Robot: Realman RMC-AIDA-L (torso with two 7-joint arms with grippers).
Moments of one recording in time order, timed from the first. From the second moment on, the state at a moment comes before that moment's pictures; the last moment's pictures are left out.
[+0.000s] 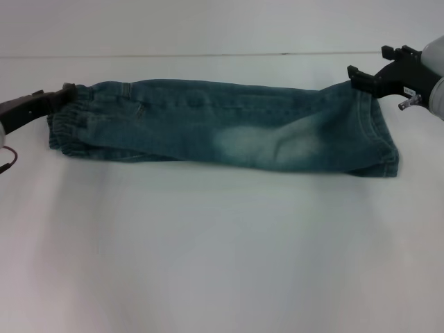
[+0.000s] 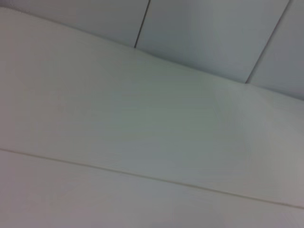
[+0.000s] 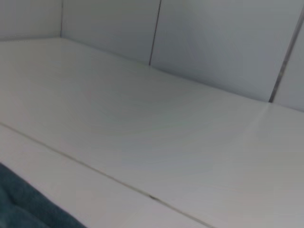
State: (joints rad) left arm -0.53 -2.16 0.66 0.72 1.95 0.72 -1.83; right arm 0.69 2.09 -0.70 -0.45 -1.67 -0.65 0.98
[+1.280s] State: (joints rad) left arm -0.50 -2.11 0.66 0.82 2.27 0.93 -1.74; right arm 0.53 1.97 -0.72 -0.63 -1.88 -1.63 1.36
